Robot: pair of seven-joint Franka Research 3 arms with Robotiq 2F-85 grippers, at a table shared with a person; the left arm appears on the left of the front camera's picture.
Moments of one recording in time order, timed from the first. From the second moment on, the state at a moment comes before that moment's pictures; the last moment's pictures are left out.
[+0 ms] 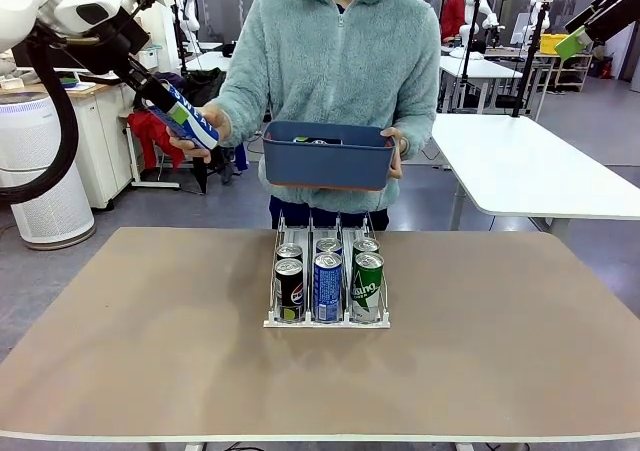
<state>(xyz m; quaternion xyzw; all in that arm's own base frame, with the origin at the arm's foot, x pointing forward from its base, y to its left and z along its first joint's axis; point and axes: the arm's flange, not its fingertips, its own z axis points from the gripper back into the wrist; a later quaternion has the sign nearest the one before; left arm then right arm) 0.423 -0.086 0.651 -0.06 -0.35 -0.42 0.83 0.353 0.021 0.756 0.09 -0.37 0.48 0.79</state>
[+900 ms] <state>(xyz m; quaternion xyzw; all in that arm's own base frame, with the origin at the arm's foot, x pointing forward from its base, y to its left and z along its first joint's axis) 0.423 -0.090 0.652 -0.06 -0.36 -0.43 0.83 0.353 0.021 0.756 0.09 -0.37 0.48 0.79</state>
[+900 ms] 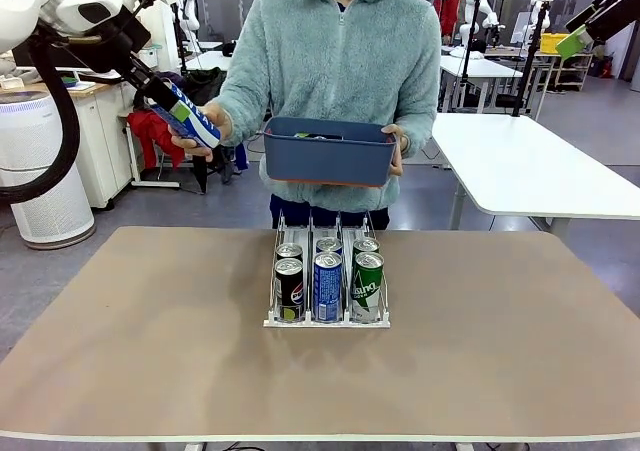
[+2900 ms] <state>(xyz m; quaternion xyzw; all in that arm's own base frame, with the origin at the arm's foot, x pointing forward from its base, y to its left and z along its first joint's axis) 0.423 -0.090 0.650 -0.06 -0.36 -0.43 0.83 0.353 0.021 0.756 0.09 -0.37 0.48 0.79</state>
